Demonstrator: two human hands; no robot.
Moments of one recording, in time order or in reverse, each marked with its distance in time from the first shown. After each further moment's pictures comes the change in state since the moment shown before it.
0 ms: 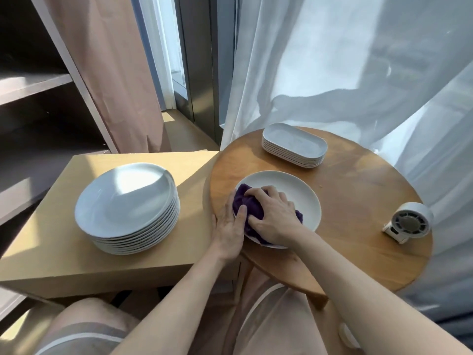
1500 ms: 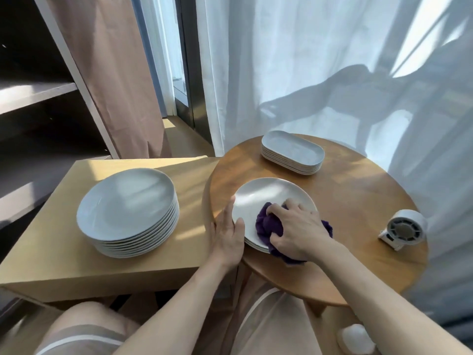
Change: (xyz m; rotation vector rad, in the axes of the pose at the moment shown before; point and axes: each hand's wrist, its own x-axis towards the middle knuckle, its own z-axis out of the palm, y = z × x) left_hand -0.005 -0.003 0.007 0.128 0.080 0.022; right_hand -0.037 0.016 -0.040 -0.294 -0.096 0.050
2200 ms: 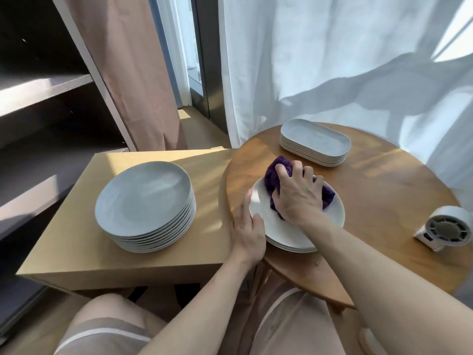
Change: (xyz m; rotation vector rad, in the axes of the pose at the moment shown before) left_hand -0.006 0.012 0.005 -0.216 0.103 -0.027; right_hand 0.087 -0.021 0.027 -0.196 0.365 0.121
